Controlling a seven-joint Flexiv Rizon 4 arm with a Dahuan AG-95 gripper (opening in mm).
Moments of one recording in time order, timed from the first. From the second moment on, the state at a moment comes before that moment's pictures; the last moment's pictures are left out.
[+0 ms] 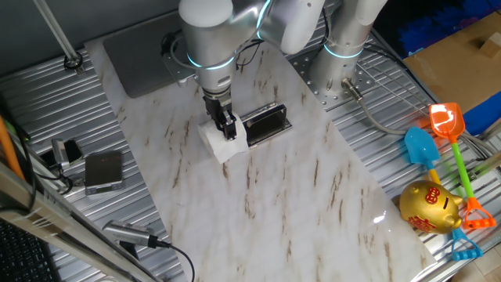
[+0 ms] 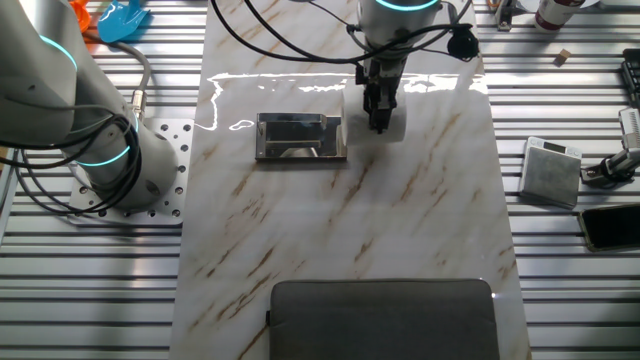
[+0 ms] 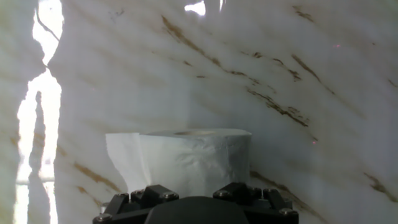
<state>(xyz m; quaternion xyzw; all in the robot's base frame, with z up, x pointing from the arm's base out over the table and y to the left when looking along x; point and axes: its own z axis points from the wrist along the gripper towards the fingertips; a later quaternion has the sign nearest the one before) 0.453 0.075 0.104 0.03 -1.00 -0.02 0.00</state>
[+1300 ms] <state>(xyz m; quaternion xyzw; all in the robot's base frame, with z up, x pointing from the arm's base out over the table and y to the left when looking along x) 0.453 0.075 0.104 0.03 -1.00 -0.02 0.01</state>
